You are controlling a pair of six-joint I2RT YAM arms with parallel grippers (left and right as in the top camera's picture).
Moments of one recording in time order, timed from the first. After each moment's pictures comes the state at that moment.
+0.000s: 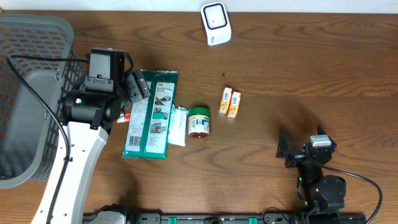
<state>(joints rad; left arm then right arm) -0.15 1.31 1.29 -0.94 -0.14 -0.48 0.08 0.02 0.01 -0.08 -0.01 -0.01</state>
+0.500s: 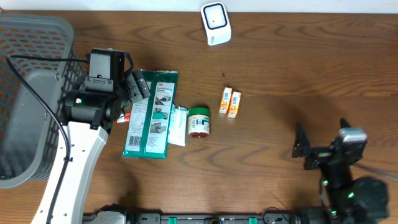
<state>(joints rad) -0.15 1.31 1.29 -0.95 -0.14 -0.48 0.08 0.29 0.62 -0.48 -0.01 0.06</state>
